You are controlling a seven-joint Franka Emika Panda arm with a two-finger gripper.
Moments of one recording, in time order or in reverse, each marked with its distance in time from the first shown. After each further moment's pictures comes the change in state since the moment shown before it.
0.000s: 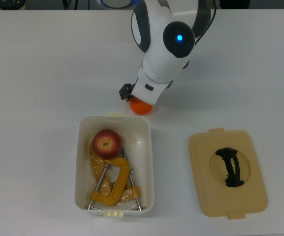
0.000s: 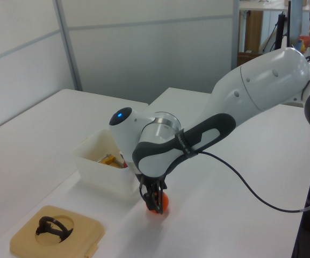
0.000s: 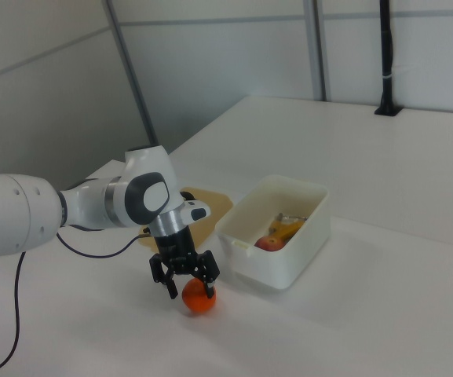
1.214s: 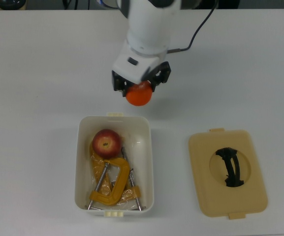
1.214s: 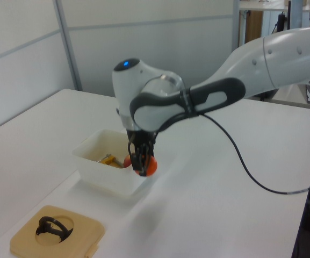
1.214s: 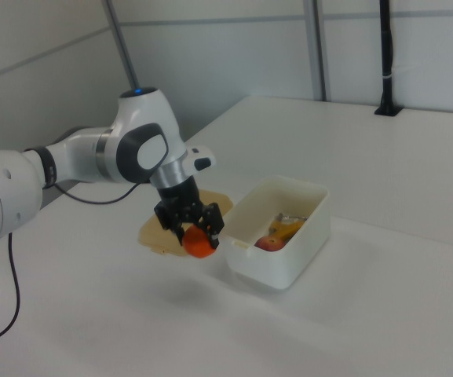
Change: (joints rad) arm -0.063 -0.103 -0.009 0.136 0.103 -0.031 0.001
